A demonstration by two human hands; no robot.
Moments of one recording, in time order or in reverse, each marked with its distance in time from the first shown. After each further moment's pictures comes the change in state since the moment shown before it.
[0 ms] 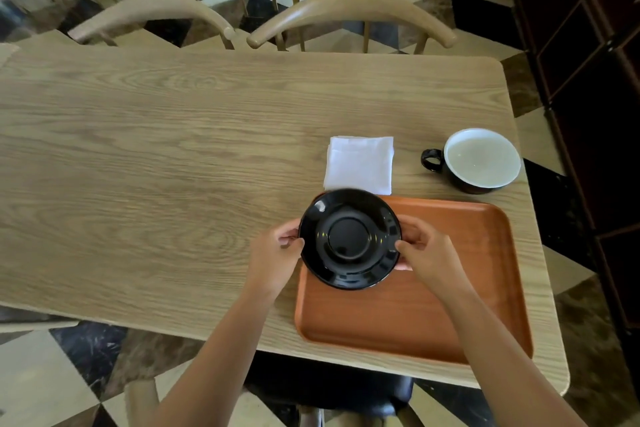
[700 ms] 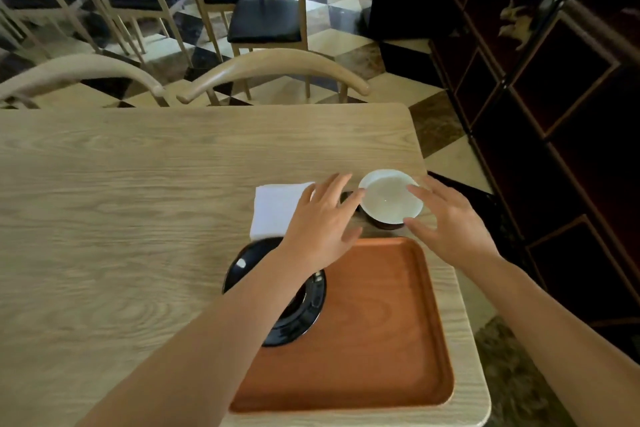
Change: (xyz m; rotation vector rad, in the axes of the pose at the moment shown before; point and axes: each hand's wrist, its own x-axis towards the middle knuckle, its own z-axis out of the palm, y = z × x) left_hand 0.049 0.126 0.119 0.846 -0.126 0.981; right_hand 0.028 -0.038 -0.149 -0.745 0.298 -0.356
